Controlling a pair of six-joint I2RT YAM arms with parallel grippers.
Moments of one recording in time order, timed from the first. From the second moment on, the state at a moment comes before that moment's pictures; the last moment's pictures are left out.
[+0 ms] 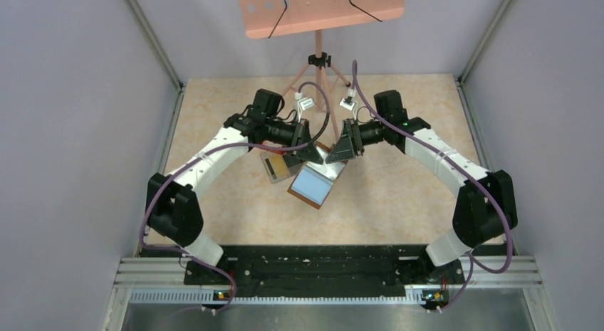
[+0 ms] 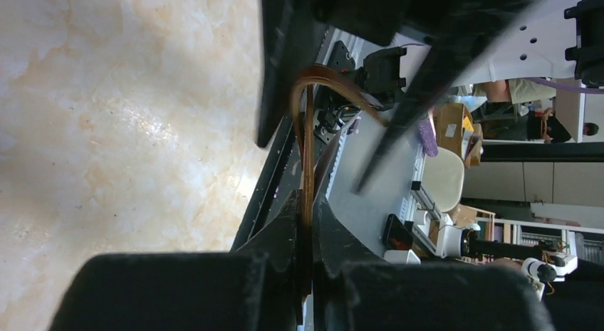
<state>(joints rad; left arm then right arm) -0.47 1.60 1.35 -0.54 1.02 -0.32 0.40 1.54 1.21 -0.38 -1.14 0.26</state>
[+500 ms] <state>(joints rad) -0.47 1.54 1.37 -0.56 0.67 -0.35 0.38 1.58 1.13 -0.35 -1.10 0.30</state>
